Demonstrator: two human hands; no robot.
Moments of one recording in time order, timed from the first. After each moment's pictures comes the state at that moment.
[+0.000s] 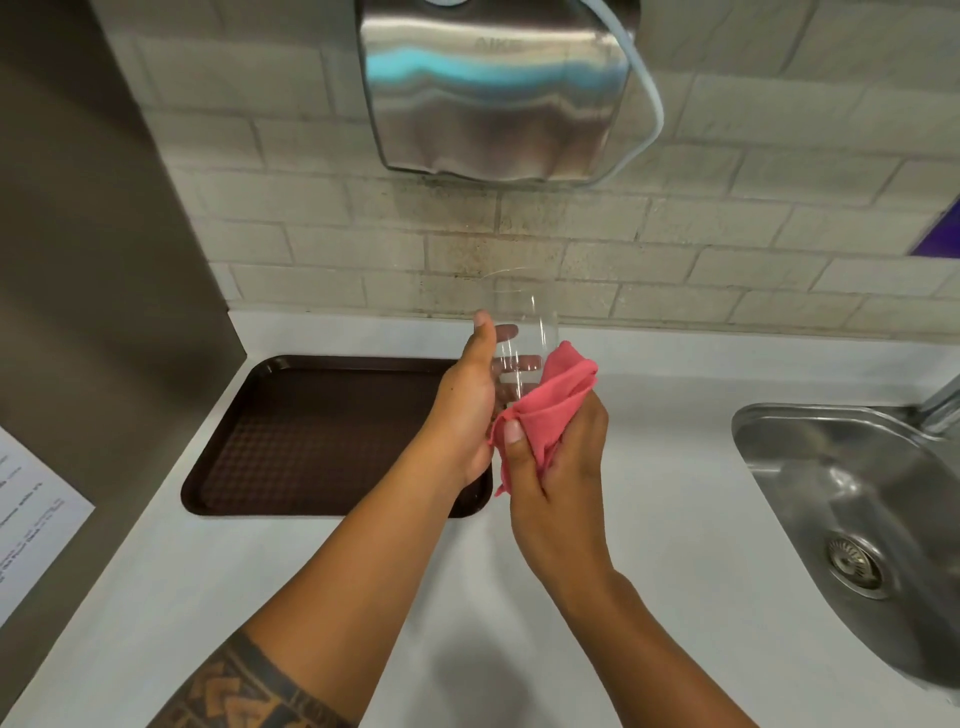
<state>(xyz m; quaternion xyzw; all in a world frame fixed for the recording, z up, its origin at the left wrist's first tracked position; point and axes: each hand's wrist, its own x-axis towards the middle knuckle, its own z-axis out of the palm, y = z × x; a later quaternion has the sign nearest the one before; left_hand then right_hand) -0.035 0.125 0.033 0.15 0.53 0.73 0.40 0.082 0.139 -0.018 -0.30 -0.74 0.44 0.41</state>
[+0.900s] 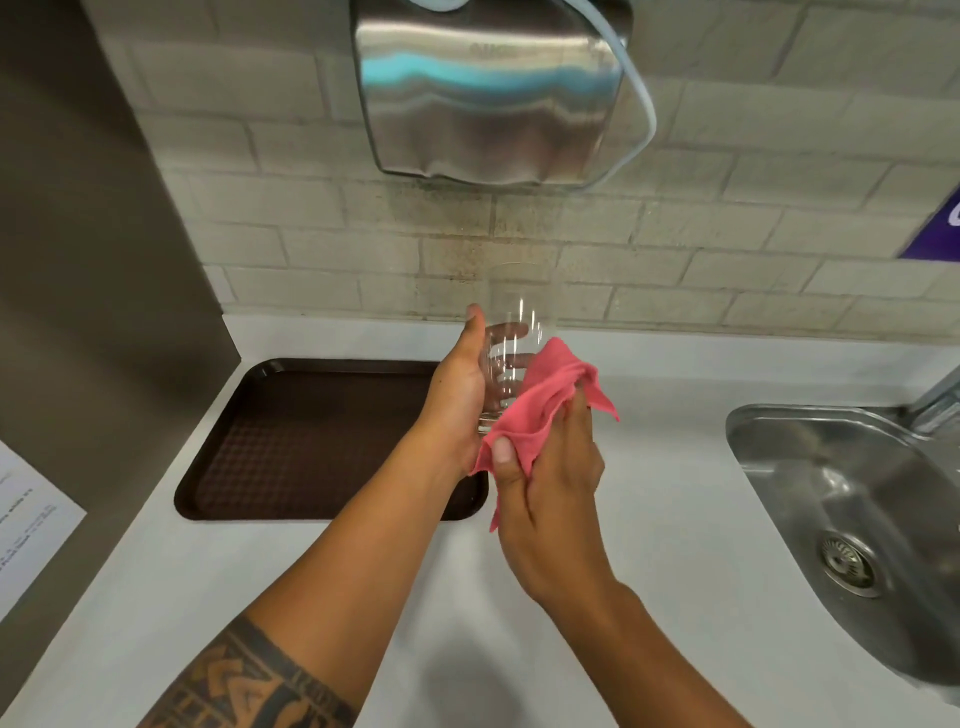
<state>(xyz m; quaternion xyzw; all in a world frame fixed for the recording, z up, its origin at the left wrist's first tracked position) -0.048 0.134 0.031 0.15 0.50 0.74 0.42 0.092 0.125 0.000 -0.29 -0.82 0.36 0.34</state>
